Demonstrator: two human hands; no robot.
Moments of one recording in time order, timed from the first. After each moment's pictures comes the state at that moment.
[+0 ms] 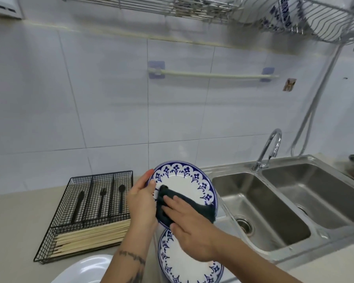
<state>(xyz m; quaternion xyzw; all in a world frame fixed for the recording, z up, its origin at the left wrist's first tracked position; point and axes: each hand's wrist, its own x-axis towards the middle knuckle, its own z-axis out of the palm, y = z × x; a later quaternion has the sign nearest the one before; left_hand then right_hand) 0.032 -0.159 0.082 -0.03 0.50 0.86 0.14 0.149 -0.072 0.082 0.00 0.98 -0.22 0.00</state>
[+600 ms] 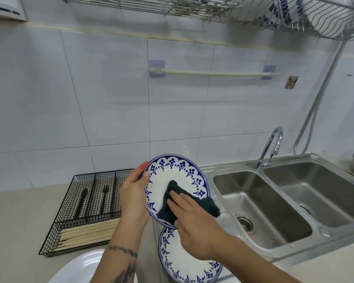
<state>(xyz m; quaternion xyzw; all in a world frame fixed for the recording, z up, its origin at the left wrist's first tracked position) 0.028 -0.176 0.097 0.02 0.49 0.86 0.15 0.163 -0.075 0.090 -0.01 0.99 -0.11 -0.04</state>
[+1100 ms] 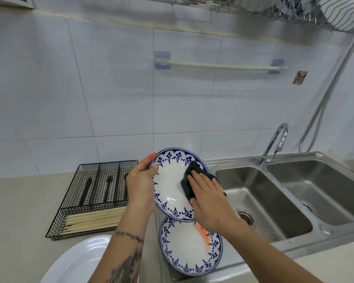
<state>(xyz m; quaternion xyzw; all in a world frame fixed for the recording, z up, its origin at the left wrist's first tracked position) 0.038 -0.169 0.104 0.01 0.49 0.86 0.15 0.150 -0.027 0.063 0.12 0.99 -0.05 -0.09</state>
